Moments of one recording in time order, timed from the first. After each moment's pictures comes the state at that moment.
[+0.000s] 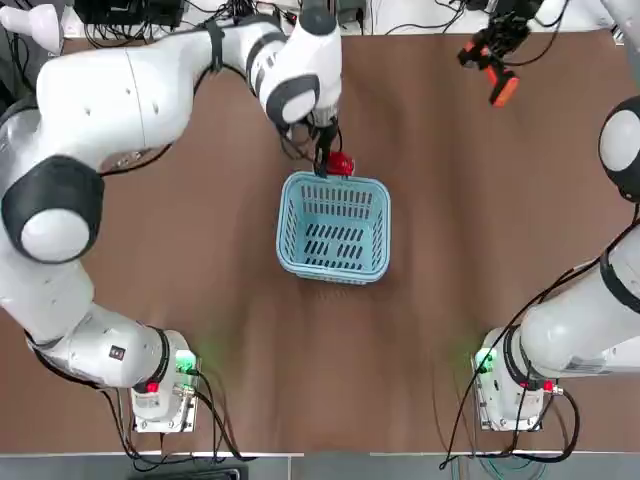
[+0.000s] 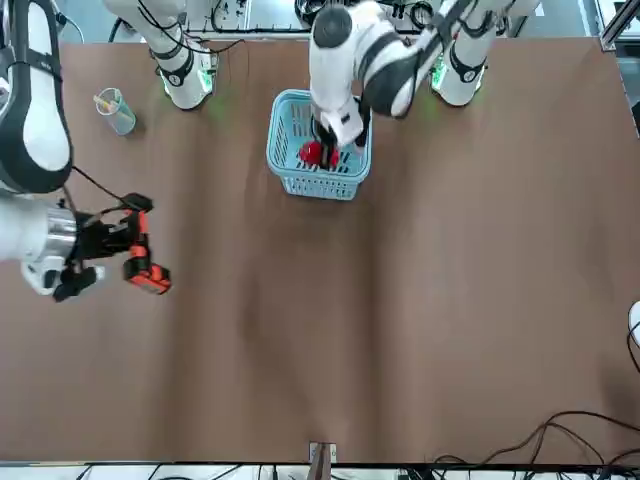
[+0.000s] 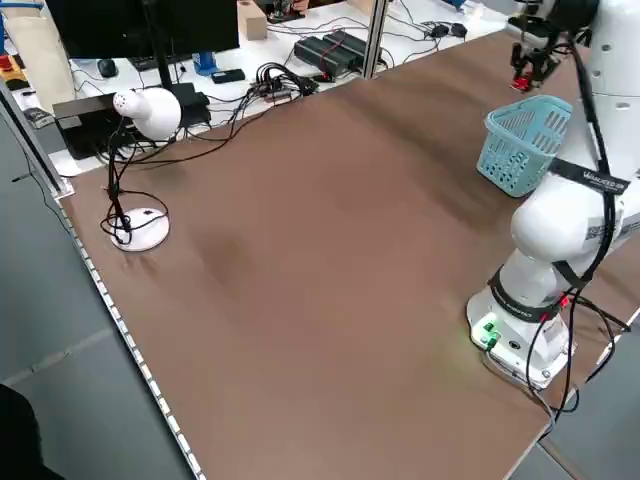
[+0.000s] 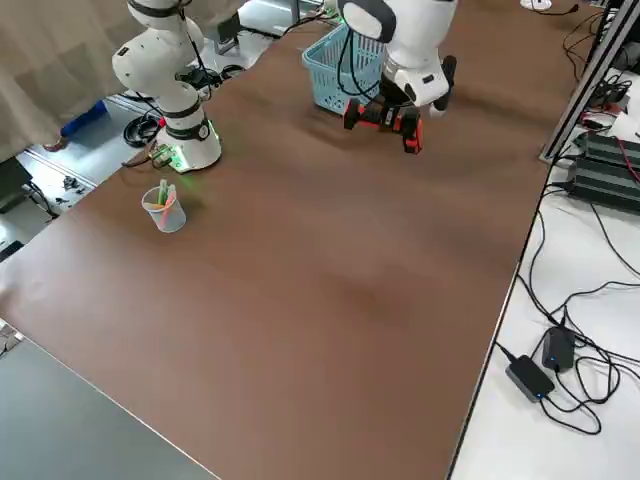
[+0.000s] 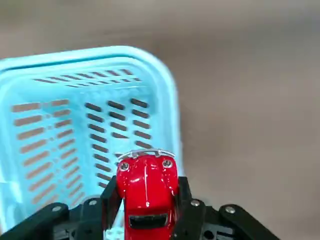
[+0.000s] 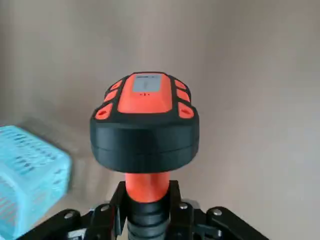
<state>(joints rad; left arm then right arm) -0.28 0.27 -0.76 -1.84 0.16 2.04 -2.45 -0.05 0.34 0.01 -1.48 0.19 1.62 -0.31</state>
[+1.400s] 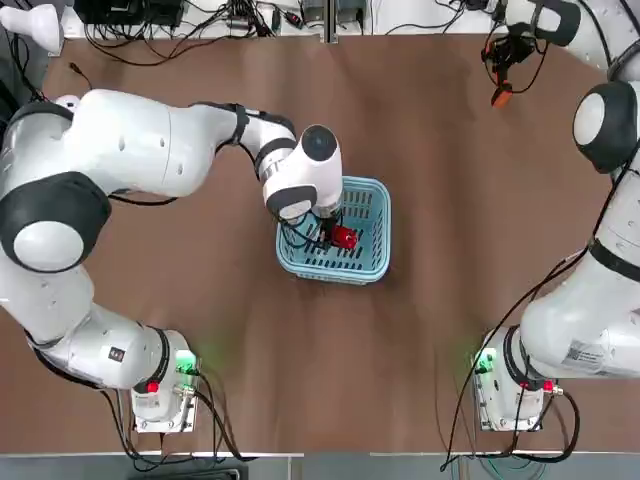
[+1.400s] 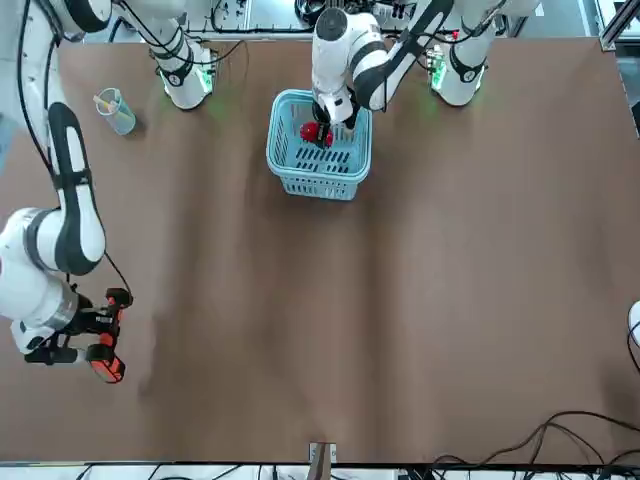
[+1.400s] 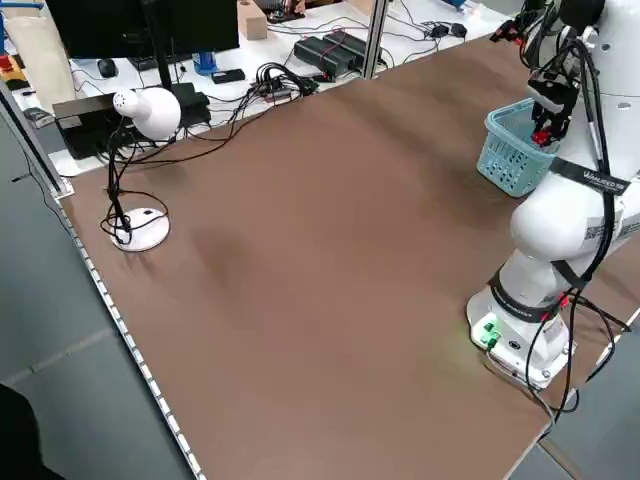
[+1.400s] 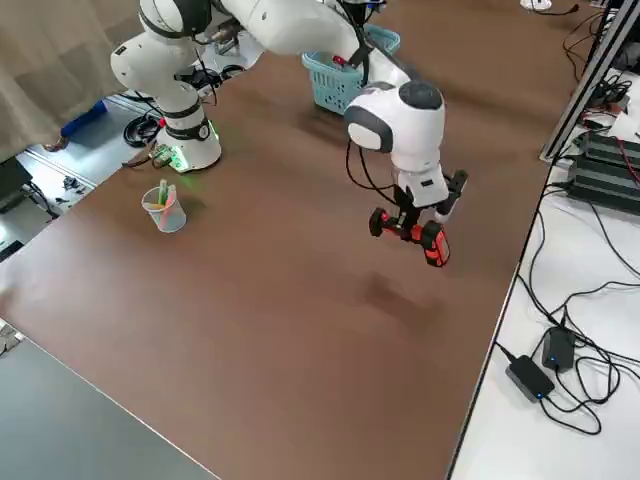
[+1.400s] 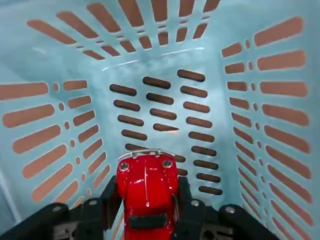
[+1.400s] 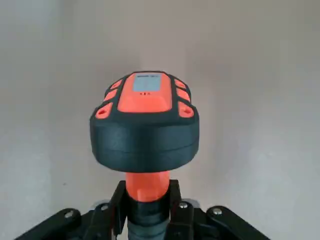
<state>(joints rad) -0.30 0.35 -0.83 -2.13 0.28 2.40 -2.55 -0.13 0.66 0.02 -1.50 0.02 2.26 -0.10</state>
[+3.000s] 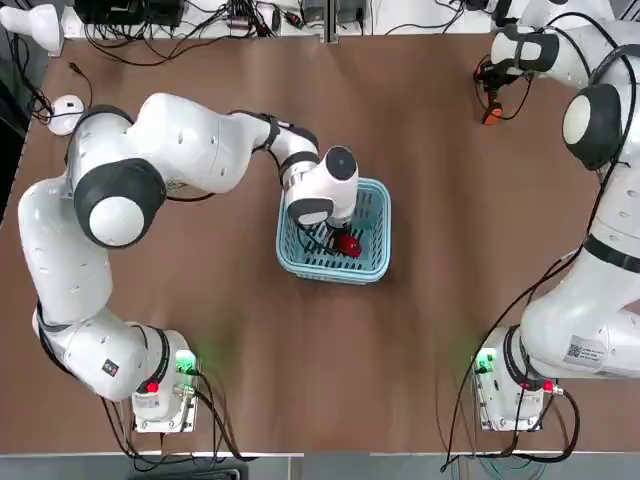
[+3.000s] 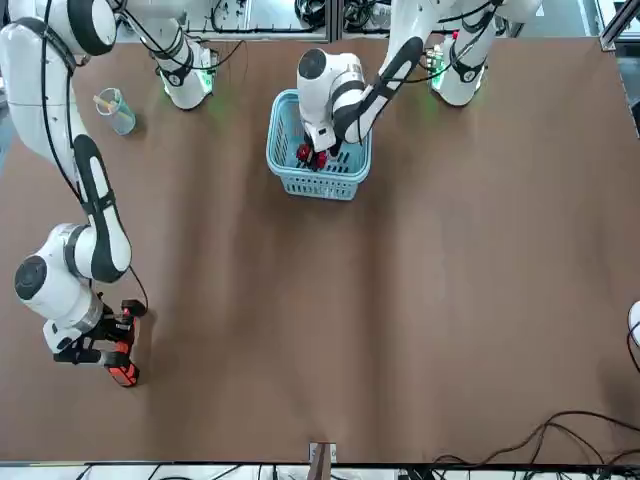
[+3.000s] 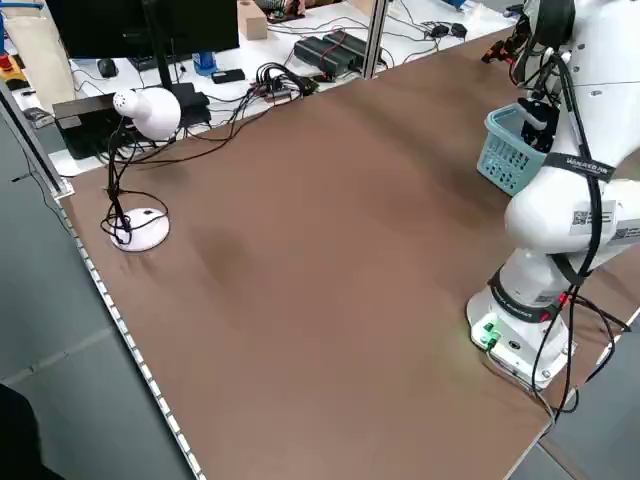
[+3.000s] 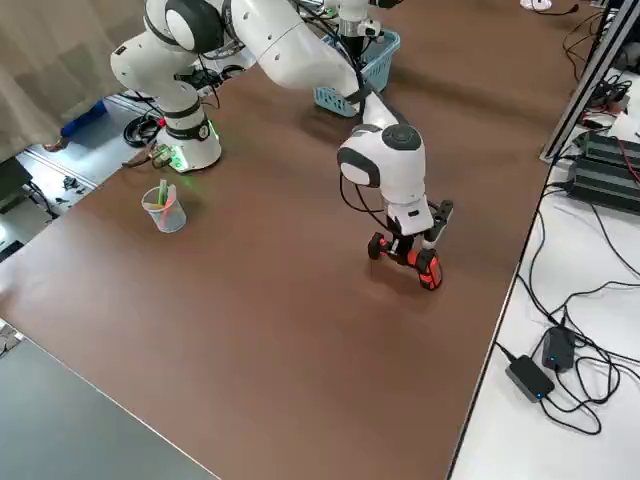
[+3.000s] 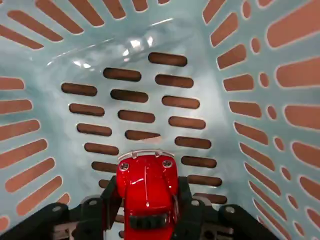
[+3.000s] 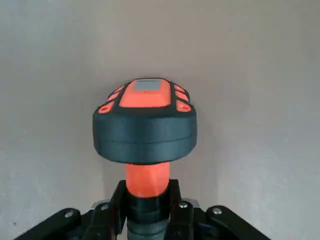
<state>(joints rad) -0.52 0.56 -0.62 -1.98 0.45 2.40 -2.55 -0.13 0.75 0.01 -1.57 0.01 2.48 -0.10</state>
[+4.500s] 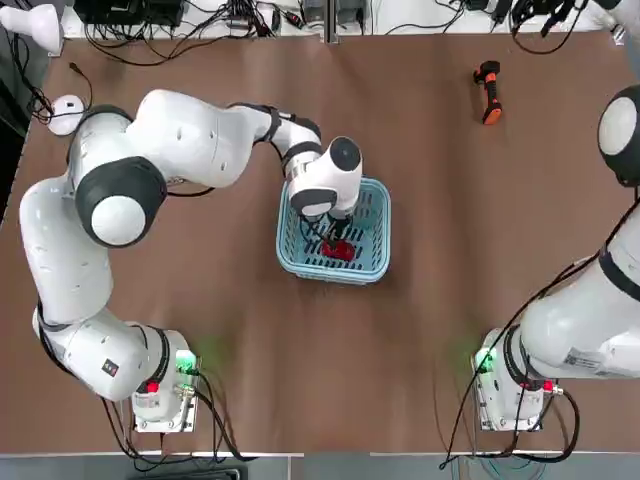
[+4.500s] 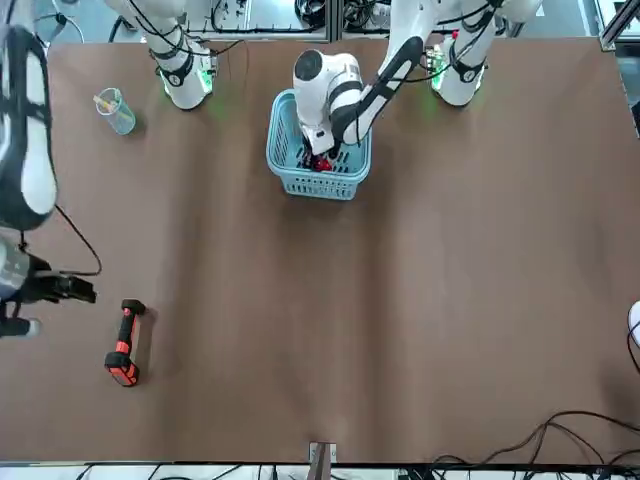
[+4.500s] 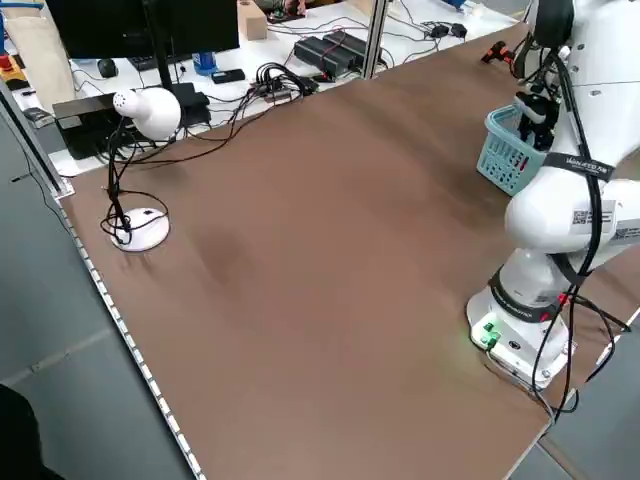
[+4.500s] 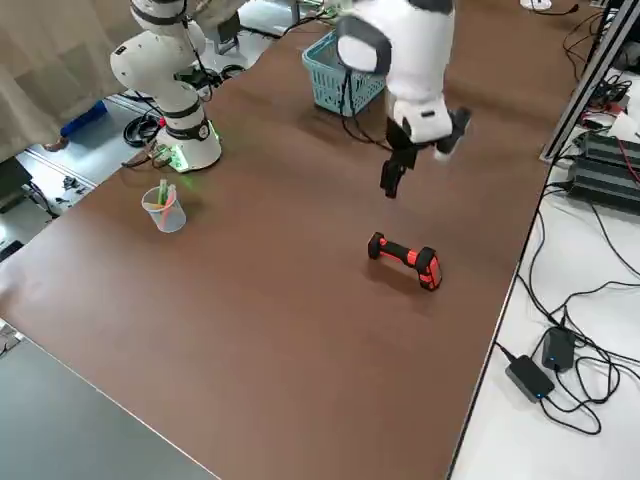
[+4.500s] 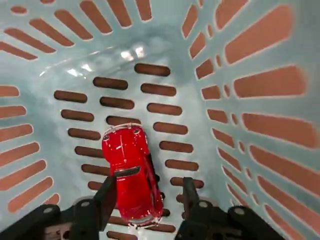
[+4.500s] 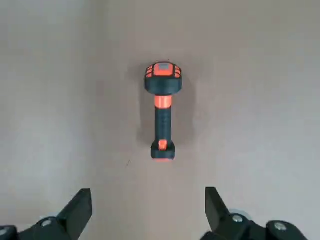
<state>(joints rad) -0.52 0.56 -0.62 -1.92 0.46 2.31 -2.55 -0.13 0.39 0.02 -1.41 0.01 1.81 -0.10</state>
